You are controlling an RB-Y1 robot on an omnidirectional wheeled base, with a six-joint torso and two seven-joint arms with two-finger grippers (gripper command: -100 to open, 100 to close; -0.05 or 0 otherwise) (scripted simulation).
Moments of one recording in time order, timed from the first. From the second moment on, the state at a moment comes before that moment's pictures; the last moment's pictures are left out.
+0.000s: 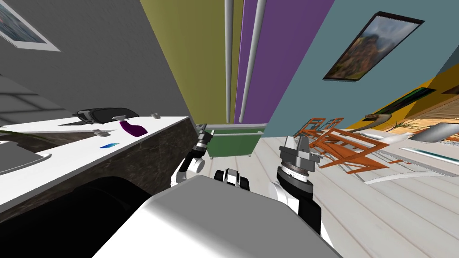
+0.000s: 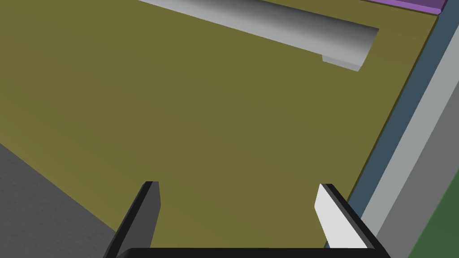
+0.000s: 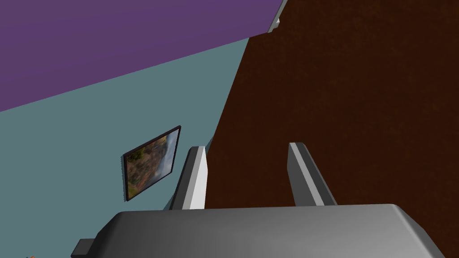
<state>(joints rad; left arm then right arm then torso) 0.44 0.18 -0.05 -2.34 0.16 -0.19 0.23 0.54 -0.01 0.06 -2.40 -0.04 -0.55 0.05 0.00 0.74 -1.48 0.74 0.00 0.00</state>
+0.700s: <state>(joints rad) 0.42 0.19 -0.05 -2.36 0.22 -0.02 0.26 0.54 -0.01 0.06 -2.40 -0.04 -0.55 0.05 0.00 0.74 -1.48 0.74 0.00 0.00</state>
